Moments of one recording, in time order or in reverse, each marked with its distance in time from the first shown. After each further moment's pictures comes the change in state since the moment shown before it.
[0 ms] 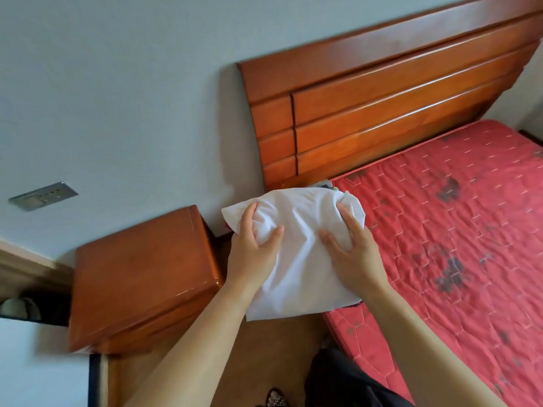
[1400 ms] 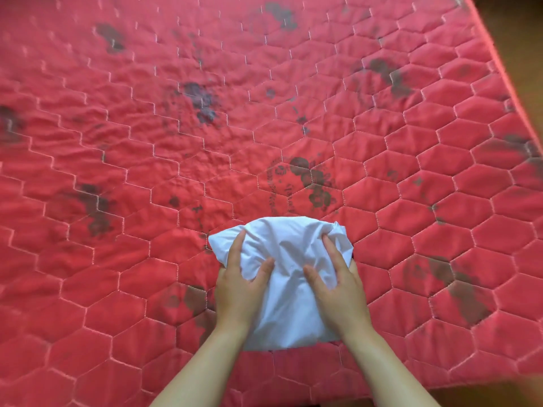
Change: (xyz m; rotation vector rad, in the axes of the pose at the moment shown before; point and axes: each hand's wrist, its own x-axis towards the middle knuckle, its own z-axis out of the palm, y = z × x) left_hand -0.383 -0.108 0.650 0.493 -1.039 0.329; right_hand -0.400 0.539 -0.304 0.090 0.898 0.925
